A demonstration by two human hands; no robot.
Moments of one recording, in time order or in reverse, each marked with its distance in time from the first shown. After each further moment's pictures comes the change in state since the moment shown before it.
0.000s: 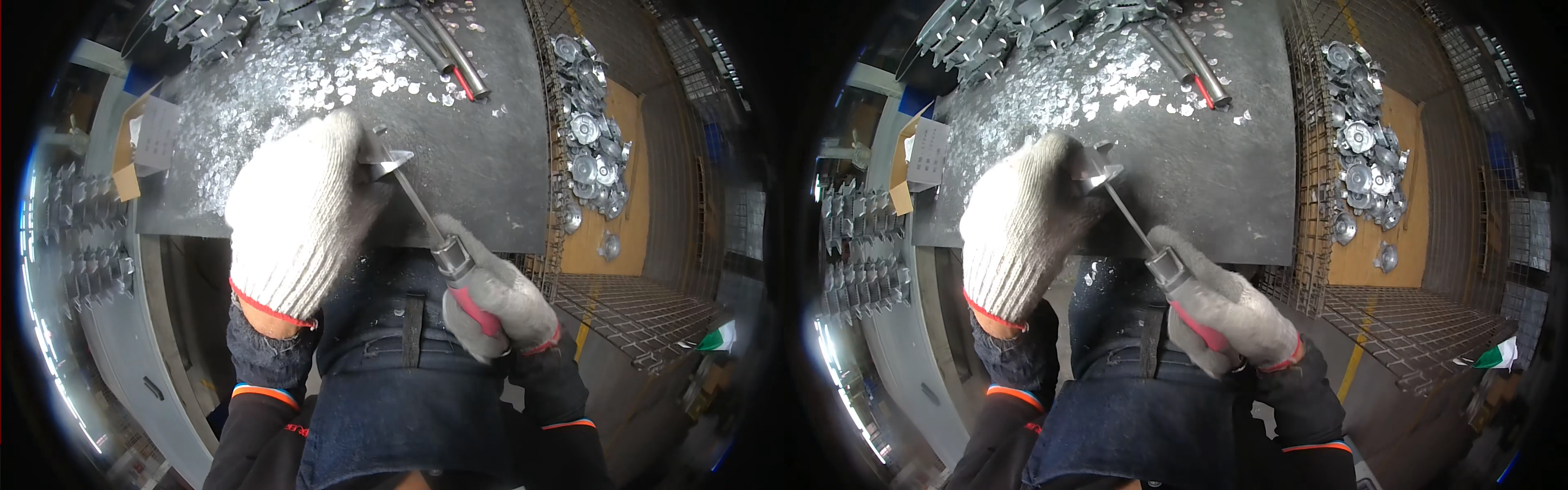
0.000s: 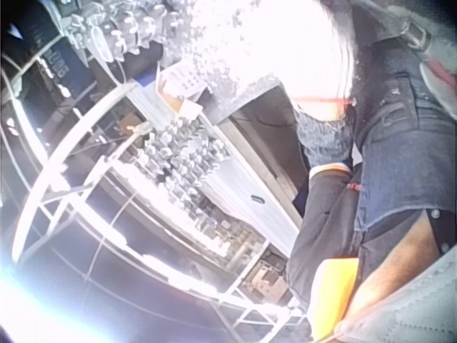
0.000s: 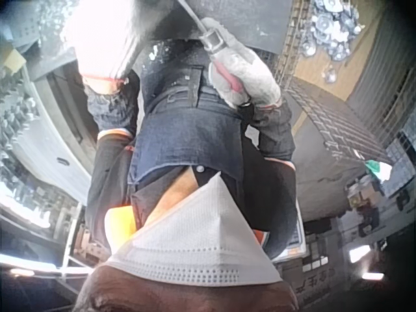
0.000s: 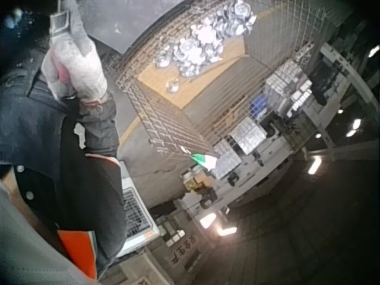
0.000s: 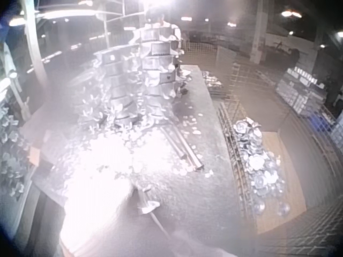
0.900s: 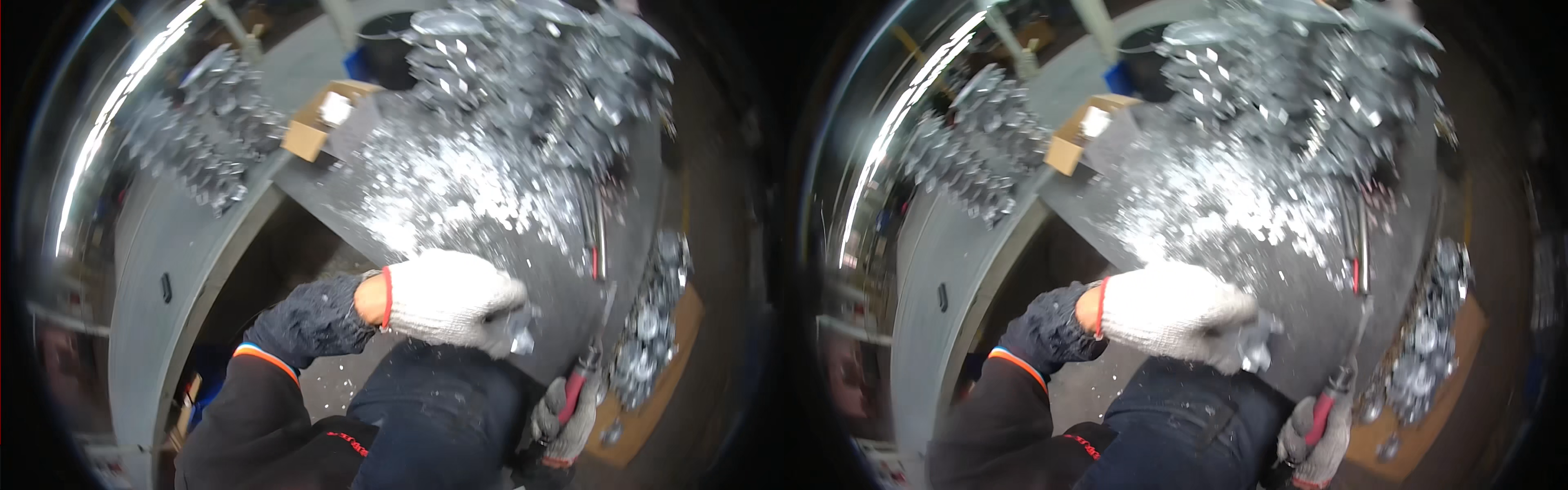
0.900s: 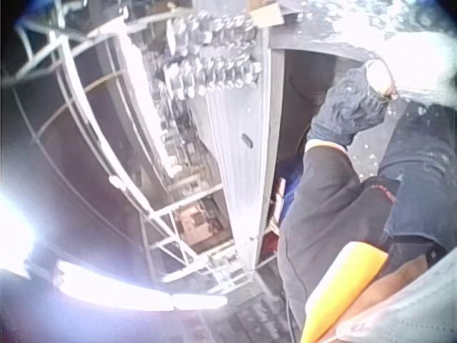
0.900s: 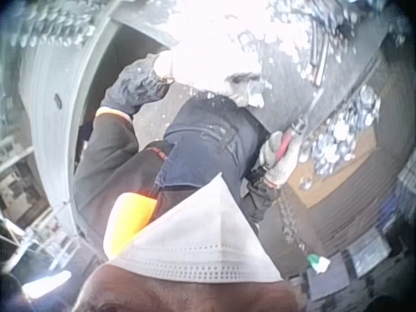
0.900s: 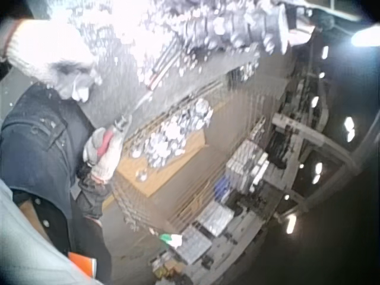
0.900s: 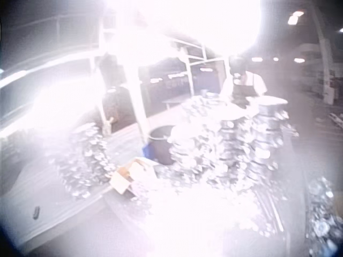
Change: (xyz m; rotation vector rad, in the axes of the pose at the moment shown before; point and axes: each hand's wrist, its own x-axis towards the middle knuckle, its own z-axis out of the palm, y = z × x) left_hand -0.014 -0.061 -0.055 -0.499 -0.469 0.260; right_hand -0.023 0.014 -0.055 0.124 0.530 -0.176
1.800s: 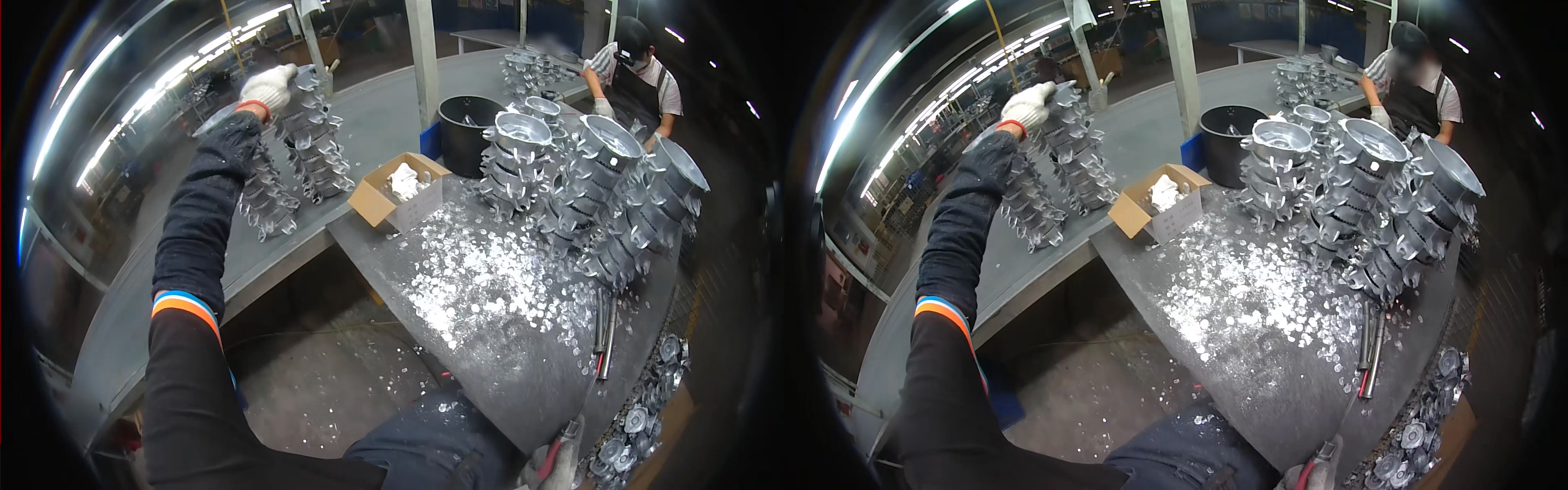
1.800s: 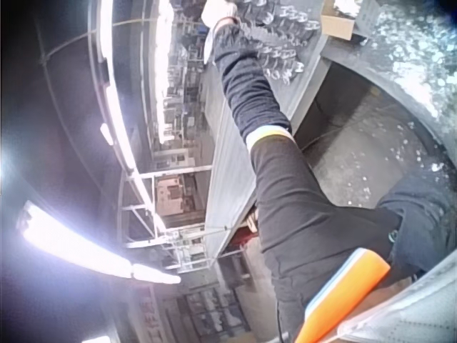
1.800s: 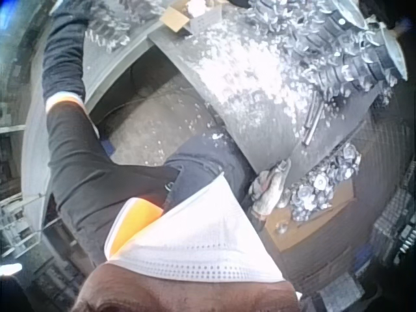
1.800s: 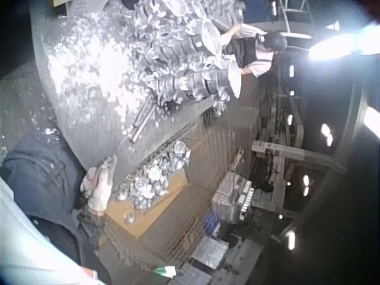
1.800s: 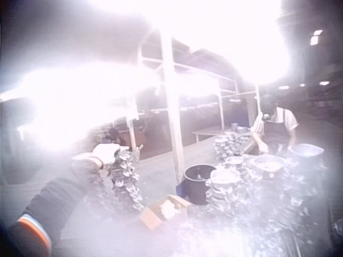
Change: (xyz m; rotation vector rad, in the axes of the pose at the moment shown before) left_hand -0.268 -0.182 -0.388 1.138 0.802 -1.231; right_hand 0.013 -0.011 0.088 -0.550 0.106 -0.140
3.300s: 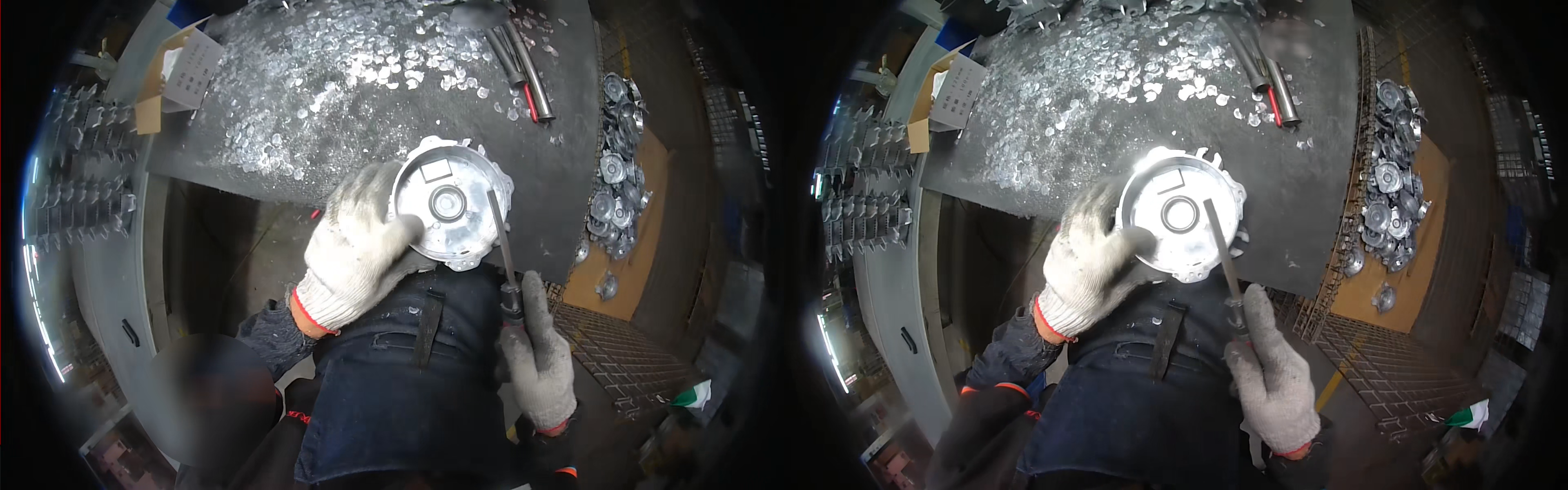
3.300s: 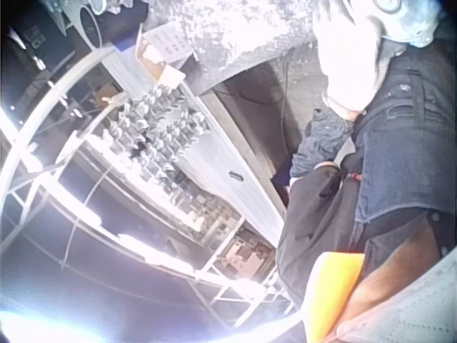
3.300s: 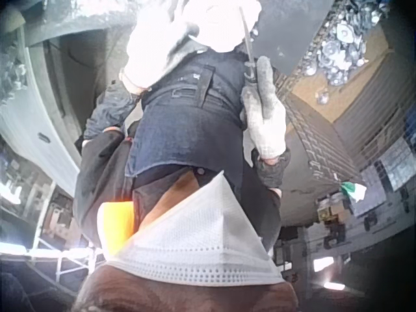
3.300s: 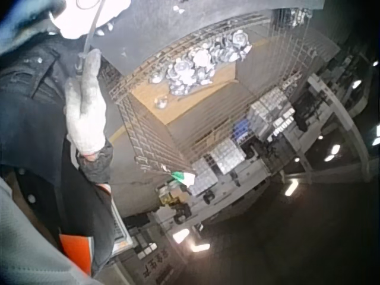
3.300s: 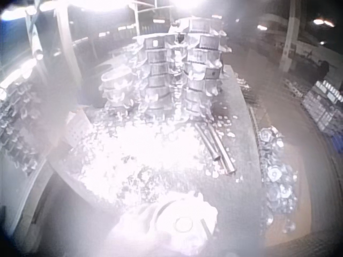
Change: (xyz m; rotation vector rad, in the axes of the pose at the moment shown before) left_hand -0.474 0.361 -0.018 -1.103 -0.221 0.979; right_hand -0.080 -0.003 -0.006 -0.503 -0.011 0.079
